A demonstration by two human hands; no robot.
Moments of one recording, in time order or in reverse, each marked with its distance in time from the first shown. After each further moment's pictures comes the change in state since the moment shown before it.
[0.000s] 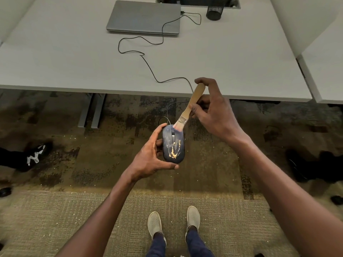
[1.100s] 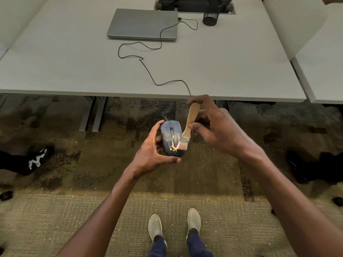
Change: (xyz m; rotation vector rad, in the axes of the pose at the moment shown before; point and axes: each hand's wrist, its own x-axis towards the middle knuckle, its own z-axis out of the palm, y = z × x) left_hand 0.001 0.017 0.009 0.029 0.070 0.000; right_hand -0.043 -0.029 -0.026 0.019 -0.225 -0.076
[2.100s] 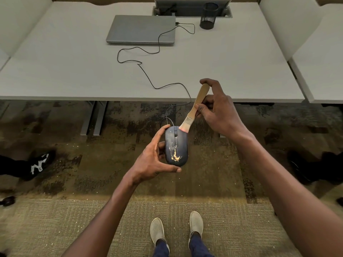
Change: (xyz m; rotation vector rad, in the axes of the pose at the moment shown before) left_hand -0.006 -0.001 0.005 0.014 -0.103 0.059; right_hand 0.033 0.036 -0.010 -0.024 0.245 0.132
